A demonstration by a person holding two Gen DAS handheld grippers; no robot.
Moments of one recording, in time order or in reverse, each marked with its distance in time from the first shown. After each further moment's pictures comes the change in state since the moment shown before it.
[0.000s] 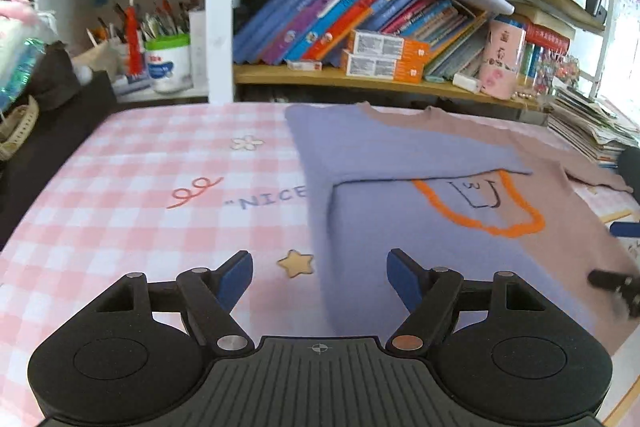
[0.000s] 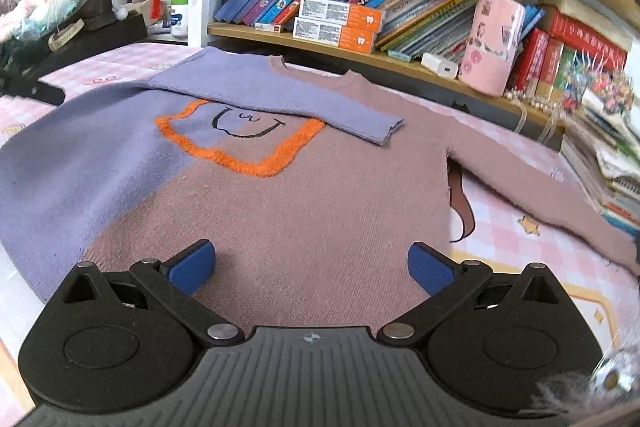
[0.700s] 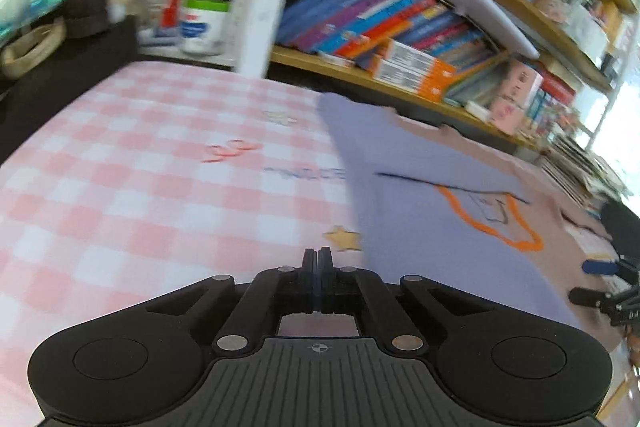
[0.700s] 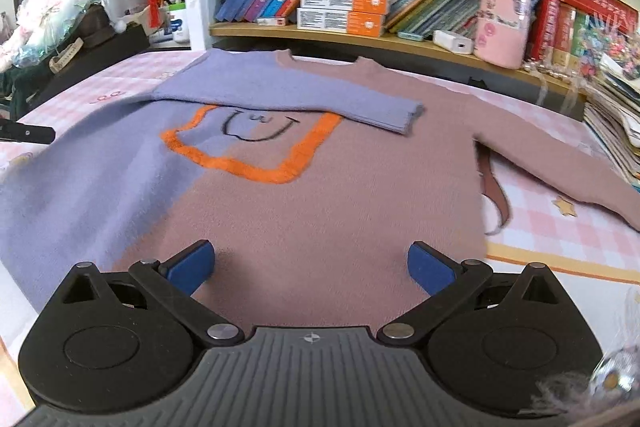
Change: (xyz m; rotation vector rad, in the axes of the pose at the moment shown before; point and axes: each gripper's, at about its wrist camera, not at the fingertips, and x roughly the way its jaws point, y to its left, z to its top) left arm -0.006 0.066 -0.030 -0.220 -0.012 -0.078; right arm 0.017 0.008 0.010 0.082 0.028 0.064
